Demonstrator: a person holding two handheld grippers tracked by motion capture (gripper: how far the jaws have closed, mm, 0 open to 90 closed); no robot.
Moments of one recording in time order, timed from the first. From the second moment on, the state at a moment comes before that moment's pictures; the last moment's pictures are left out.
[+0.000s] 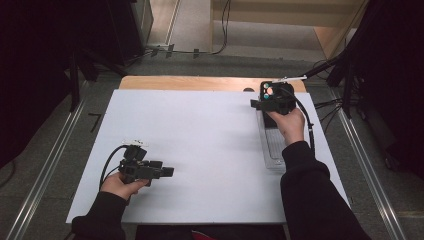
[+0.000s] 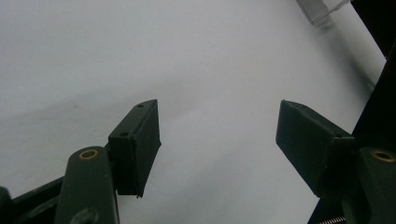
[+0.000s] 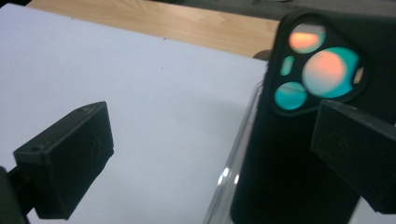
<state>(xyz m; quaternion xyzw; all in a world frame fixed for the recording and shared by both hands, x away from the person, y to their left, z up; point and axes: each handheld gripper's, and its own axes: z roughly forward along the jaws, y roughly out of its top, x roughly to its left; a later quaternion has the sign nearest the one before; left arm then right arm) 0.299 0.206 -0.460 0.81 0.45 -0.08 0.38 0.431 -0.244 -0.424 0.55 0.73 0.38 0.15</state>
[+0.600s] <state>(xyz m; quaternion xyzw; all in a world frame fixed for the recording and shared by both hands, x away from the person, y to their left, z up) 0.299 0.207 -0.457 0.81 0.45 -0.08 0.38 0.419 -0.196 -0.428 0.51 0.77 0.38 0.10</state>
